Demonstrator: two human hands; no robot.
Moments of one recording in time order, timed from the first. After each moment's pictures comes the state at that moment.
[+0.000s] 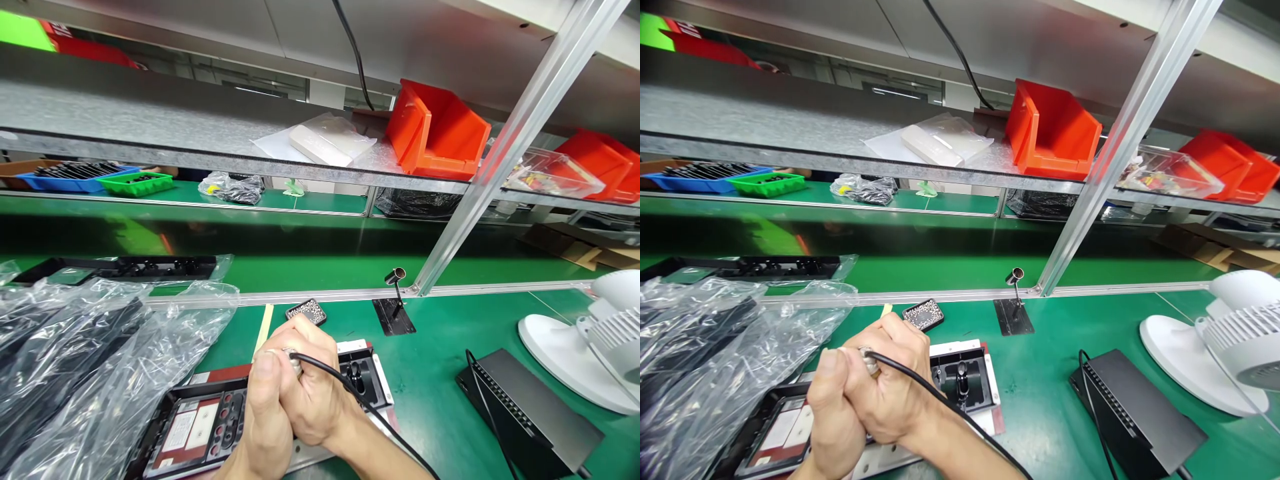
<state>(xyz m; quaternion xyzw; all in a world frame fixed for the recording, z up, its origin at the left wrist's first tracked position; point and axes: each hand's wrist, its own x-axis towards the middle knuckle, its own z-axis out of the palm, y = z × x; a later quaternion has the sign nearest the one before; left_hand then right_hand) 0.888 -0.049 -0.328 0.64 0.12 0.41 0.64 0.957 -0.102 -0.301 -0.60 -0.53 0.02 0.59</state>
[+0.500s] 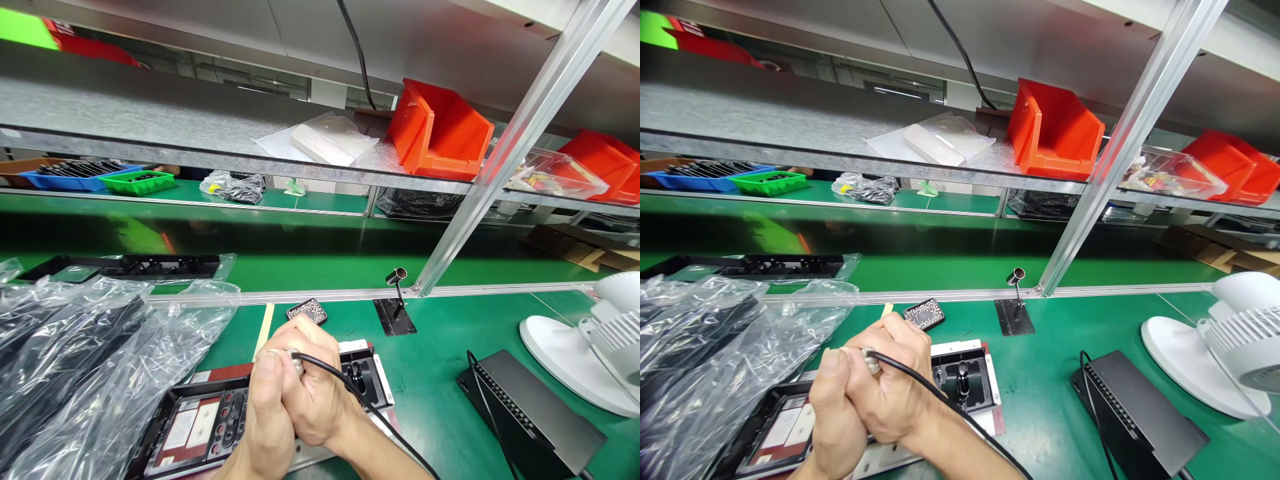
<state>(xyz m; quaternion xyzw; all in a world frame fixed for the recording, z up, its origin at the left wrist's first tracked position) 0.890 -0.047 -0.331 0.62 0.09 0.41 0.67 0.957 -0.098 -0.305 -0.59 -0.53 0.01 0.61</state>
